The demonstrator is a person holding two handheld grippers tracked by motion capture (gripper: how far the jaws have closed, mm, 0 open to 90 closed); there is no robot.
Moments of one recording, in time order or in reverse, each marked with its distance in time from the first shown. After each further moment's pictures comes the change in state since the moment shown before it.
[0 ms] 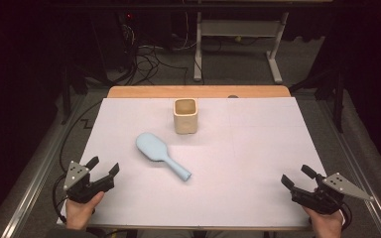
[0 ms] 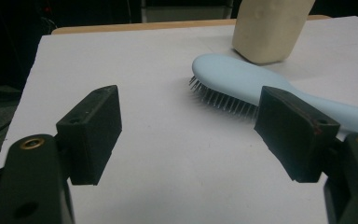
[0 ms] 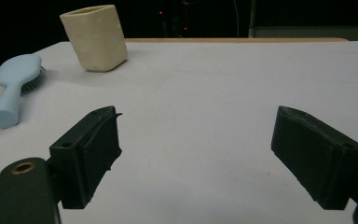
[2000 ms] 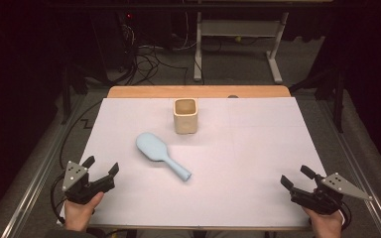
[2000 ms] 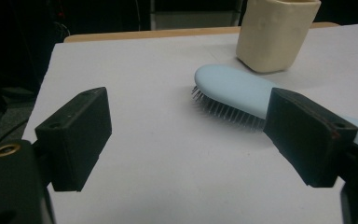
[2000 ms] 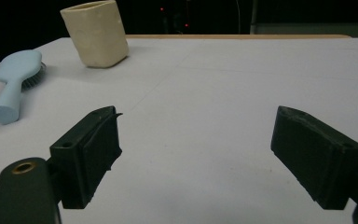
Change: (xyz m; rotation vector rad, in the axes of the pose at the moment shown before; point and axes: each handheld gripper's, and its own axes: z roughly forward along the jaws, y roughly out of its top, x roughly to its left) left arm -0.008 0.010 -0.008 -0.015 0.042 -0.007; right arm 0.001 -0.001 0.001 0.012 0.003 -0.002
